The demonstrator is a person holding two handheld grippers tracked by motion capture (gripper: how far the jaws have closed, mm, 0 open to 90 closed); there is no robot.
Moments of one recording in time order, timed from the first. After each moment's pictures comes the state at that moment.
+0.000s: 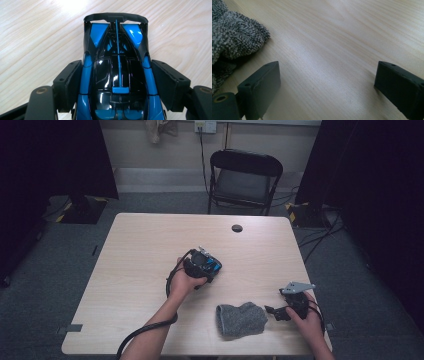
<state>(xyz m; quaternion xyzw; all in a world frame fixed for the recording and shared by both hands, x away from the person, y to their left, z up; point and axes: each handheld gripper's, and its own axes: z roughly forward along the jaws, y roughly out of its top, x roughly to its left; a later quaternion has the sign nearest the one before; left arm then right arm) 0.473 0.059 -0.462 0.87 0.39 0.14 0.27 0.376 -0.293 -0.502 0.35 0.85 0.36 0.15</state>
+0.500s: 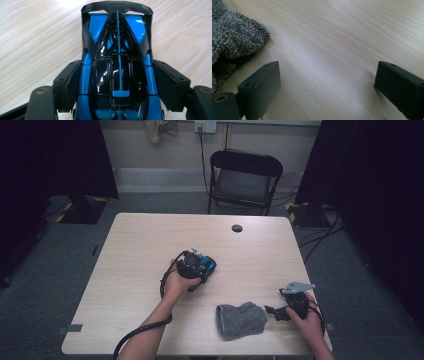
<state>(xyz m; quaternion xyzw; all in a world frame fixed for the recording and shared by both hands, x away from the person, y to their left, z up) 0.475 0.077 -0.474 0.86 0.41 0.14 0.28 0.376 -0.293 -0.502 0.35 0.85 0.36 0.15</state>
